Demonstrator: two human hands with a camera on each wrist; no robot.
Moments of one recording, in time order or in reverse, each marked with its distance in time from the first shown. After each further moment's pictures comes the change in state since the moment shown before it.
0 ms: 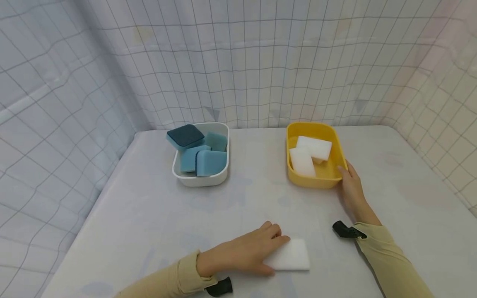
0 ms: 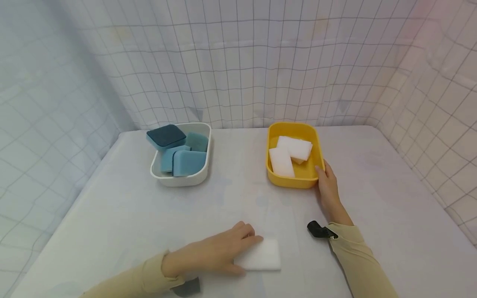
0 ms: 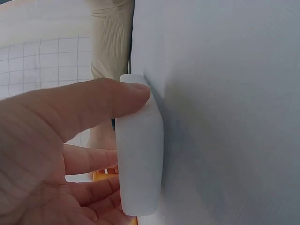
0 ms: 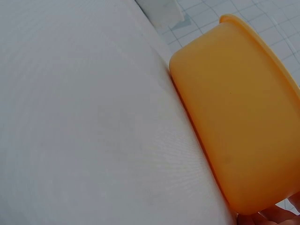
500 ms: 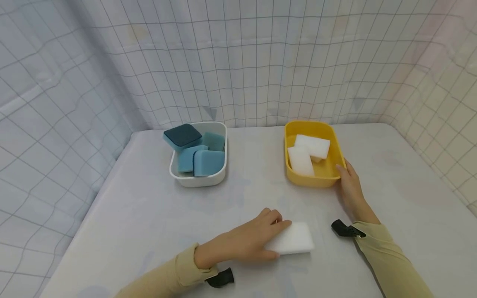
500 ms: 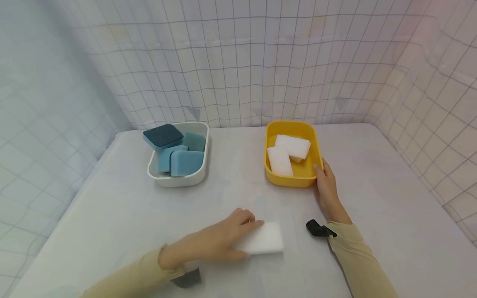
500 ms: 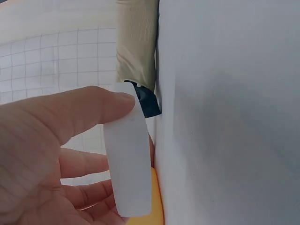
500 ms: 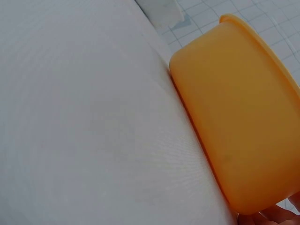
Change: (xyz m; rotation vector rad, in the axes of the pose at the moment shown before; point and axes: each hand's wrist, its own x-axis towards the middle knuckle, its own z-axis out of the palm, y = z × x) left_hand 0.007 -0.002 -0.022 -0.050 0.072 -0.058; right_hand 0.000 0.001 -0.001 -0.010 0.014 -0.002
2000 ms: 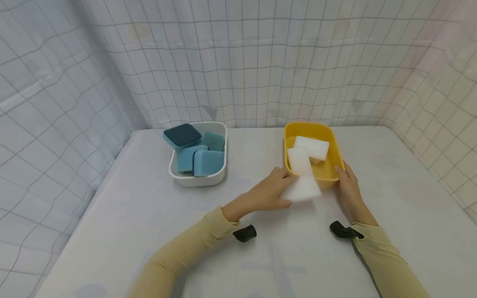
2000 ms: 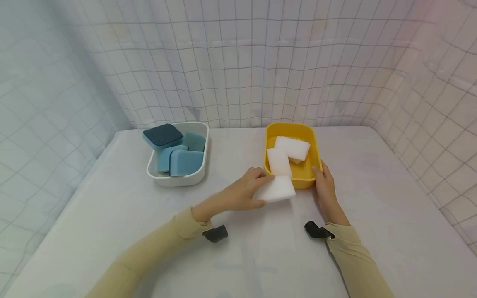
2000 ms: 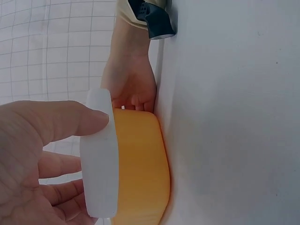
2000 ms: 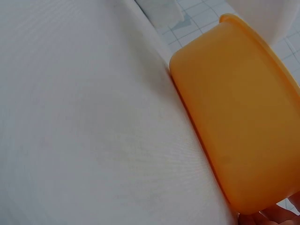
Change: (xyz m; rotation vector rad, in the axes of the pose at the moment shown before) left_hand 0.081 -0.041 -0.029 0.066 0.221 -0.063; right_hand 0.001 0.003 -0.001 0.020 -0.002 0.004
